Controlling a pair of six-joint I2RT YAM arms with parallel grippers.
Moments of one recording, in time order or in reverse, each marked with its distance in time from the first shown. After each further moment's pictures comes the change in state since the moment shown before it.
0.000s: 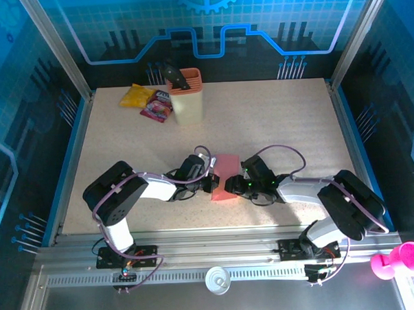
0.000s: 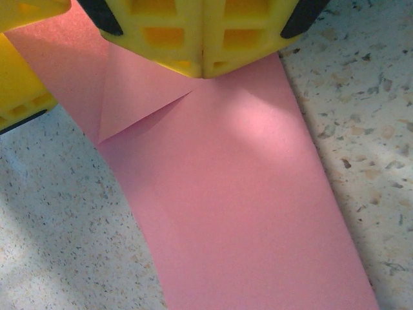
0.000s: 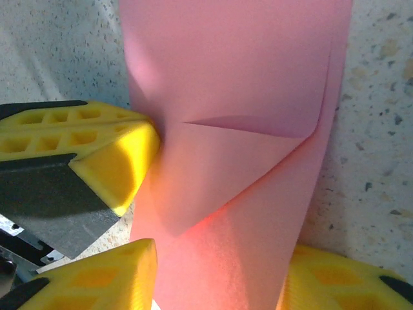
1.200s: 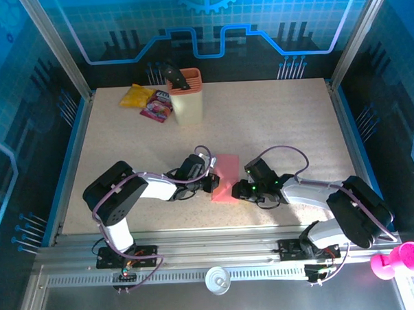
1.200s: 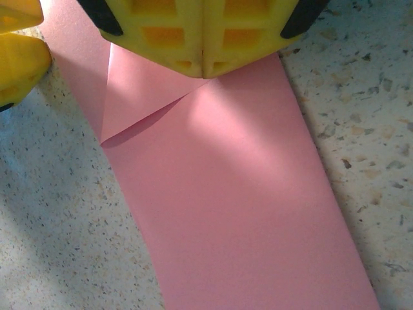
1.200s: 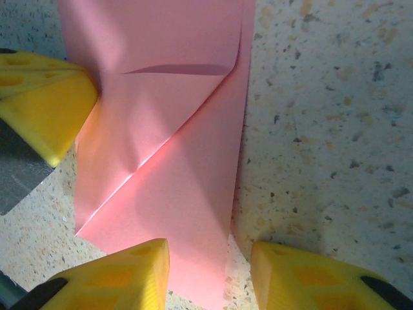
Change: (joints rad) left arm 0.000 -0.001 0.006 -0.014 0.000 0.002; right arm -0.002 -0.074 0.008 -0.212 0.032 -0.085
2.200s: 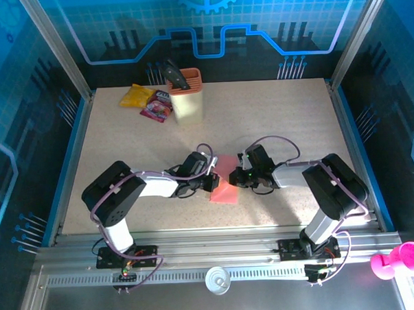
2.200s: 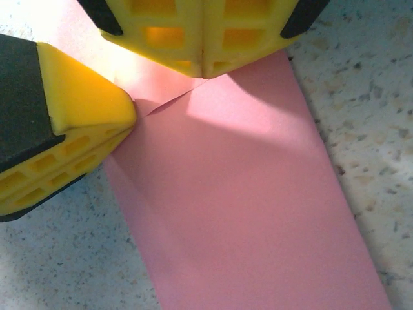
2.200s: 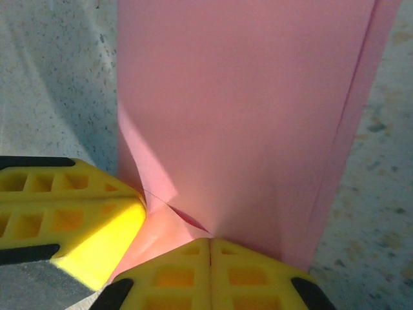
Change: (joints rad) left arm 0.000 -0.009 0.063 -0.141 -0.011 0.027; right arm -0.142 0.248 0.127 0.175 -0.179 -0.179
